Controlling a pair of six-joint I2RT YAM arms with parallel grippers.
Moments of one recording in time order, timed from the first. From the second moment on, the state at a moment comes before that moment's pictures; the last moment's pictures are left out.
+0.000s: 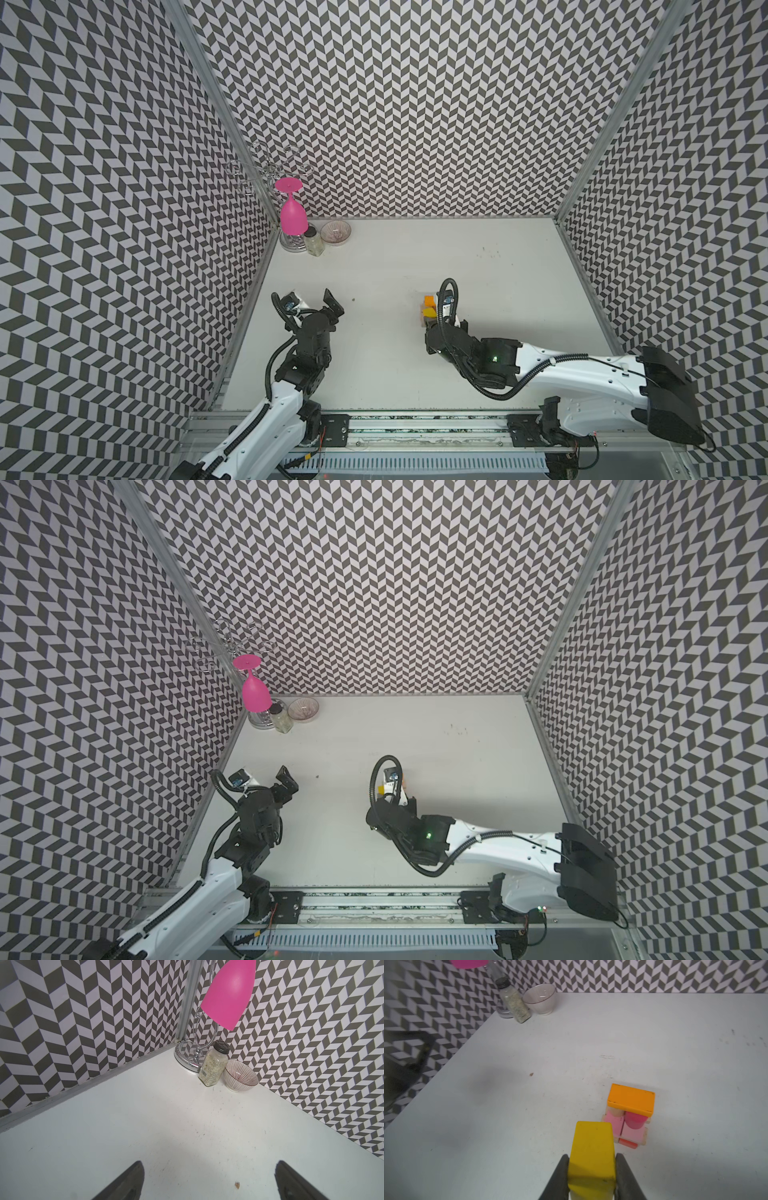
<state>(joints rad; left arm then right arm) -0.35 0.71 0.22 0.21 -0.63 -0.57 1.19 1.31 0.85 -0.29 0.71 0.76</state>
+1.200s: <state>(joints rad) -0.35 0.68 0.21 0.23 -0.61 -0.56 1.00 1.65 1.13 -0.44 0.71 0.84</state>
